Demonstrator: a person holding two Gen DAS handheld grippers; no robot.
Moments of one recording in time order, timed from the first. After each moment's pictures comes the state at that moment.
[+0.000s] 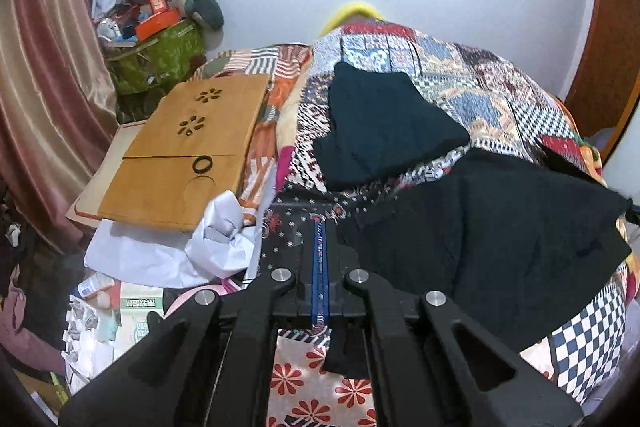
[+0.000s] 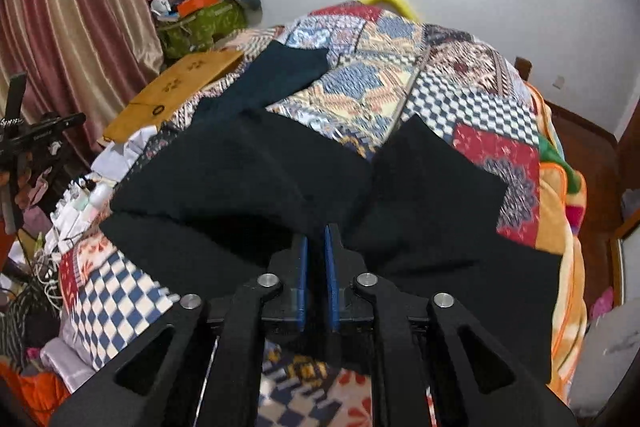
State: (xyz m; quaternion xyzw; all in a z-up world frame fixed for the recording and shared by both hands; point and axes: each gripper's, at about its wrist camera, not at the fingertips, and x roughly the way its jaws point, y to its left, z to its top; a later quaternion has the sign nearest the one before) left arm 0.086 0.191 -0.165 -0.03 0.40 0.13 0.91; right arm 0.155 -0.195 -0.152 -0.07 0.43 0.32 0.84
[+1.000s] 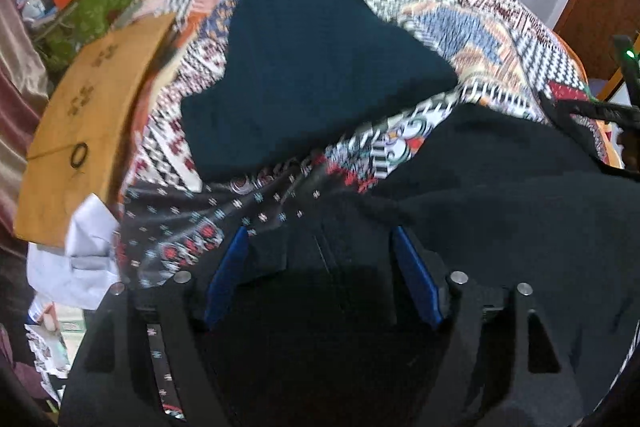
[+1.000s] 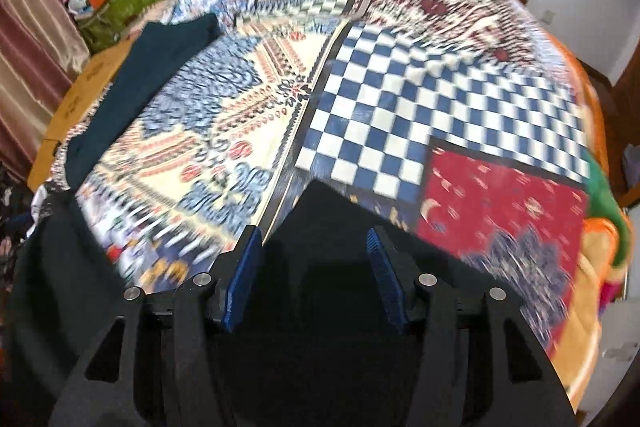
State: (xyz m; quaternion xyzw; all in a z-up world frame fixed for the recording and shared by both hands) left arm 0.245 0.143 -0.276 -0.05 0.52 0.05 0.85; right arm 0.377 -0.159 -0.248 -0.06 0.54 0.25 0.80
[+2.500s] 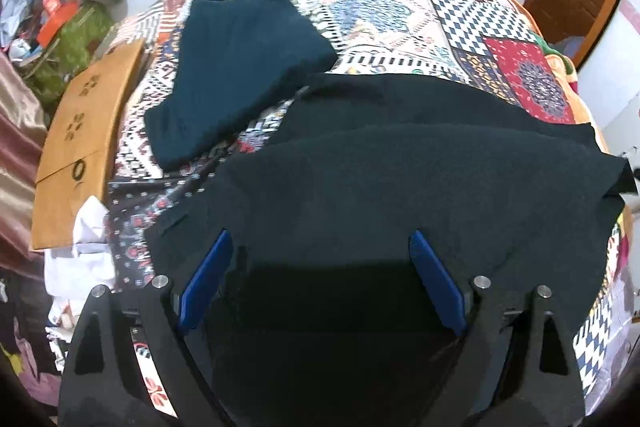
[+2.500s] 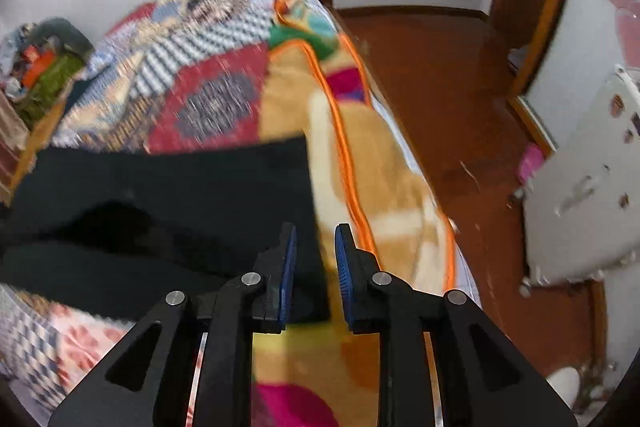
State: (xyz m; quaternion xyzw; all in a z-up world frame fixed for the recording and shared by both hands) left arm 0.212 0.044 -0.233 0.02 0.53 0.03 0.85; right arm 0.202 -0.432 -0.208 0.03 0.51 0.07 0.86
